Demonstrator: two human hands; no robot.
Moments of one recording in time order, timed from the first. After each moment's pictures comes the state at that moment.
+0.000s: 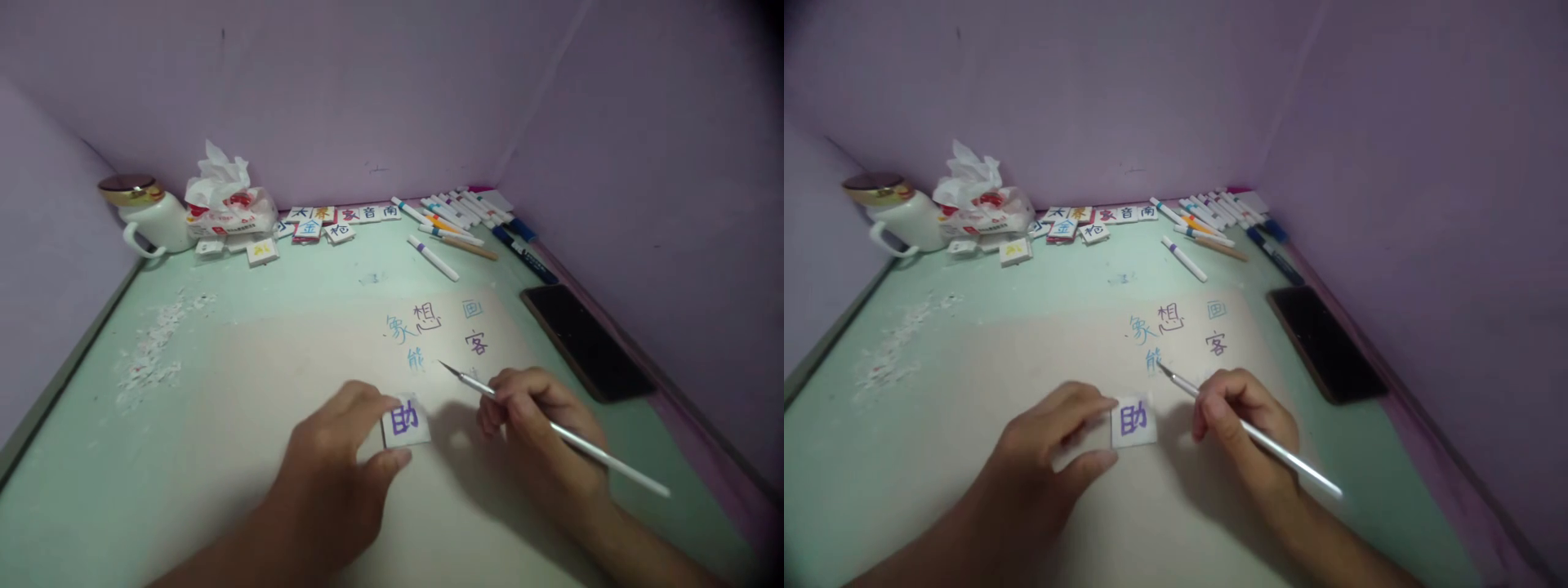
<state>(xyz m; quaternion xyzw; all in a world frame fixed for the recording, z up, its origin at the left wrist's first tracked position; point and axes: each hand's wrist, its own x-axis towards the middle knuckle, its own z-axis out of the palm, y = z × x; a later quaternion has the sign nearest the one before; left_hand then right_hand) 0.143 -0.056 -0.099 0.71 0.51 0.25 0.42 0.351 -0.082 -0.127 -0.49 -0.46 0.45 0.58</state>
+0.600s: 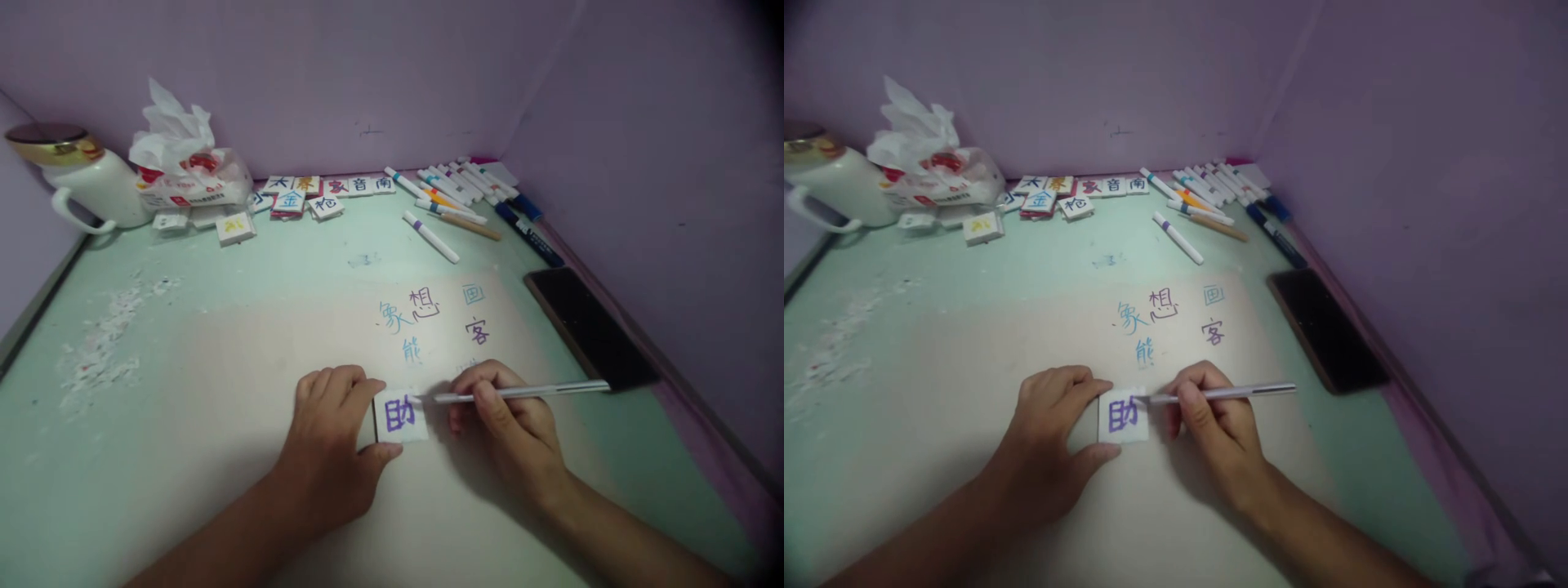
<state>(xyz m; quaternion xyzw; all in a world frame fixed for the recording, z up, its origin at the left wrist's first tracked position) 0.138 -0.044 -0.145 0.86 0.45 0.20 0.16 0.342 -0.074 -0.149 -0.48 -0.45 0.53 0.53</state>
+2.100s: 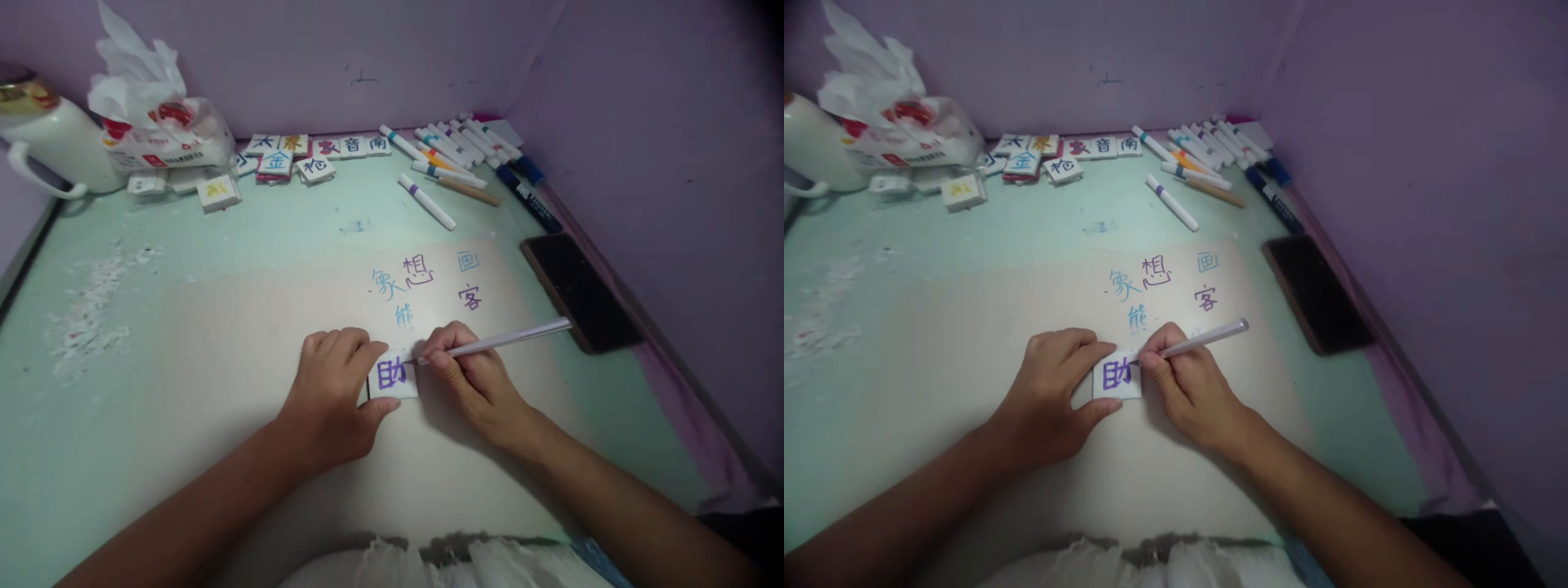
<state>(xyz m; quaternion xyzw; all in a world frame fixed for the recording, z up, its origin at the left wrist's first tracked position) 0.144 -0.037 -0.142 0.88 0.39 0.21 0.16 0.343 -0.060 -0.144 -0.50 -0.68 0.37 0.39</state>
